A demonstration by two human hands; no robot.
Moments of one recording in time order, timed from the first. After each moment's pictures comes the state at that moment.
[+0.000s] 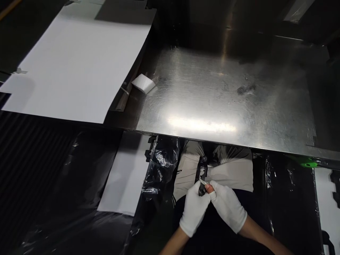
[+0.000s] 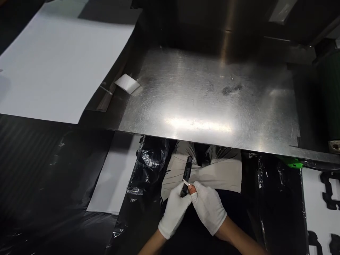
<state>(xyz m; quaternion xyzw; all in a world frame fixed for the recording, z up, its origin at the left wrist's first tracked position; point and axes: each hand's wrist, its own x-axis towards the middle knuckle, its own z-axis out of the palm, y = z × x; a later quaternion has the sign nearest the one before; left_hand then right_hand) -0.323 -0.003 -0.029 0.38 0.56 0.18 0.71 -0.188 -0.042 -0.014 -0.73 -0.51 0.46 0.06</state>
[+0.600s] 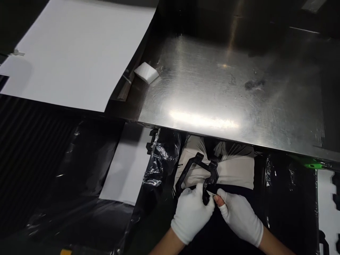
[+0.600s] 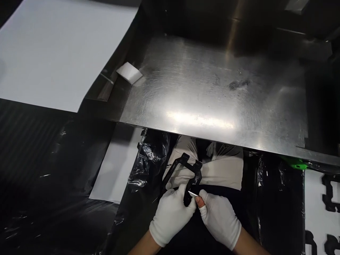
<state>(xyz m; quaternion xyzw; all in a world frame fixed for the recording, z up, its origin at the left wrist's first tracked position) -0.341 -0.026 -0.013 0.77 0.54 0.01 0.35 -0.163 -0.083 0.015 -0.69 -0.58 0.44 0.02</state>
